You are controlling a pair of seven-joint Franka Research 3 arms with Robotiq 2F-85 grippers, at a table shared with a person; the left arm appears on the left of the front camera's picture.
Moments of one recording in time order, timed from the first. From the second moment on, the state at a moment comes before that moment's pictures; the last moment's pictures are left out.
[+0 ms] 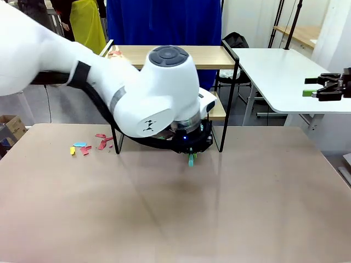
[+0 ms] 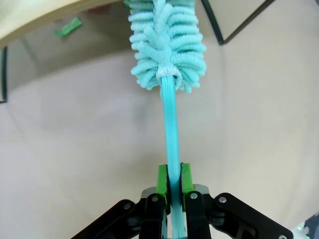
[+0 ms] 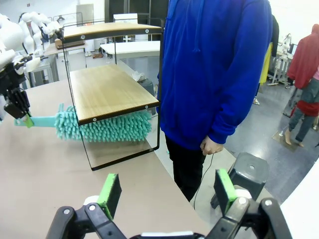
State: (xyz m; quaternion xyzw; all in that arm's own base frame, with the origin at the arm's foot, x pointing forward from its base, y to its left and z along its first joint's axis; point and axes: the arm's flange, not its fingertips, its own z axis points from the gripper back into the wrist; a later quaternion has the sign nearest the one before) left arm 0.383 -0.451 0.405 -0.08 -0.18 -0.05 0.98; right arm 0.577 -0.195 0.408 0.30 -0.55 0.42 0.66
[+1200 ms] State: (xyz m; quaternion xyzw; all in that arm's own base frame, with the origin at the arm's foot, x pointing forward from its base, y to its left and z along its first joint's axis) left arm 0.408 -0.395 0.346 -0.01 -0.08 0.04 1.00; right arm 0.577 -0.195 0.408 0.30 -0.55 0.42 0.66
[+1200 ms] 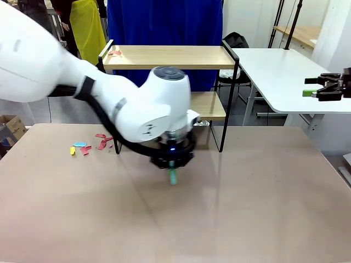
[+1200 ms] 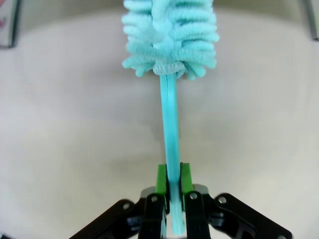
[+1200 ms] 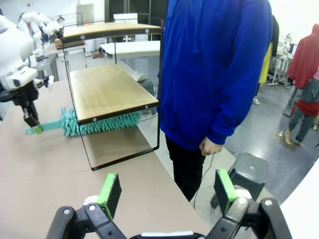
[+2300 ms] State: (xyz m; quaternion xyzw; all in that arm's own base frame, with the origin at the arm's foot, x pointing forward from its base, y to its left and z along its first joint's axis) left arm 0.370 -0.291 0.378 0.01 -0.12 0.09 0.99; right arm 0.577 -0.195 0.408 0.30 -0.55 0.42 0.66
